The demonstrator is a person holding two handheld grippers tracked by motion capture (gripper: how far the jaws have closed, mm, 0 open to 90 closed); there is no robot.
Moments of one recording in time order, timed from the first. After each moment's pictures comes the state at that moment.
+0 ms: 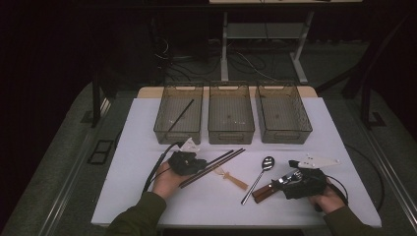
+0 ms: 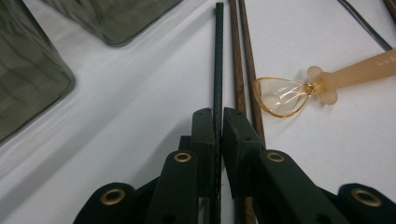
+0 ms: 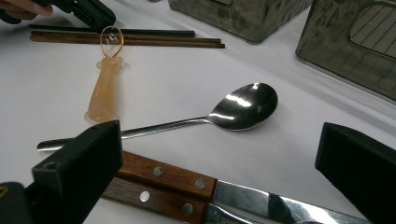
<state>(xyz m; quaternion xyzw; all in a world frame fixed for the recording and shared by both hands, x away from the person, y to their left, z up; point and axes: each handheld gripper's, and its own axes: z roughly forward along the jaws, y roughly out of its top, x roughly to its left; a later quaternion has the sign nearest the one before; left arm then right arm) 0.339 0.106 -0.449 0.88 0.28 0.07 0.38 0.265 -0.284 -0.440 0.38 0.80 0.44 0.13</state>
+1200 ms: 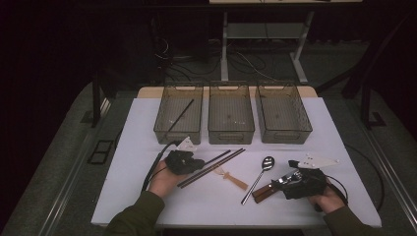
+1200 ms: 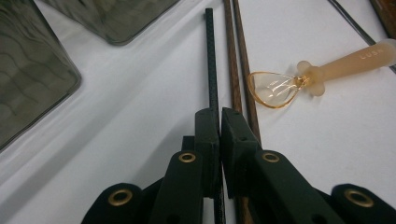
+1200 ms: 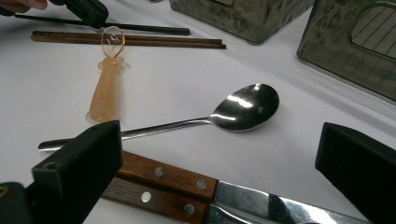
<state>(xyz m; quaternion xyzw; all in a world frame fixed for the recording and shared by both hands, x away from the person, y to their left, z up) 0.338 0.114 -0.441 0.88 0.27 0.06 0.38 0.265 -0.283 -0.440 0.38 0.80 0.44 0.13</state>
